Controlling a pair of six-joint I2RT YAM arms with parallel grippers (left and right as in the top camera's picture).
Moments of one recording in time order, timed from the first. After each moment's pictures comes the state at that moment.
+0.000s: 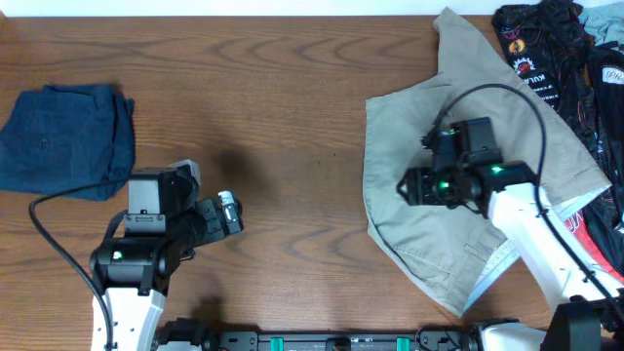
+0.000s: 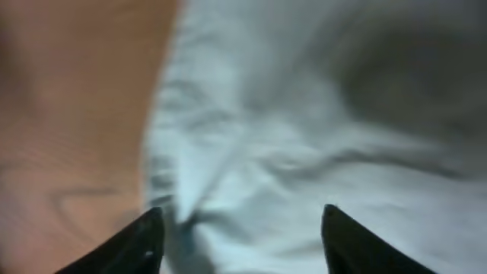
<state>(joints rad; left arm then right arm) -0.03 0.92 0.82 -0.96 0.23 -0.38 0.12 1.44 0.89 -0.68 -0.31 0.18</state>
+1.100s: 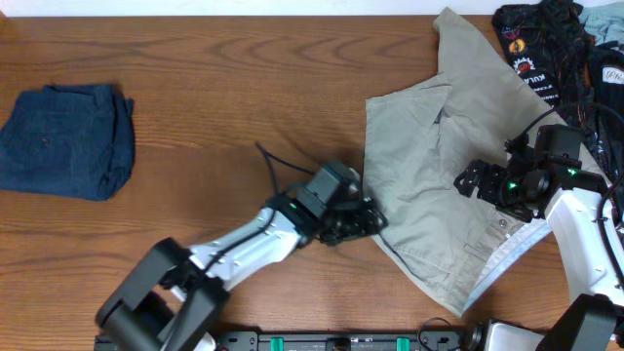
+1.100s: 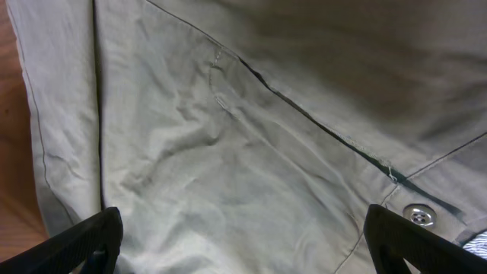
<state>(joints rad) -0.77 1.66 0.81 -0.10 0.48 -0.99 -0.24 1.42 0.89 -0.77 -0.30 0.18</state>
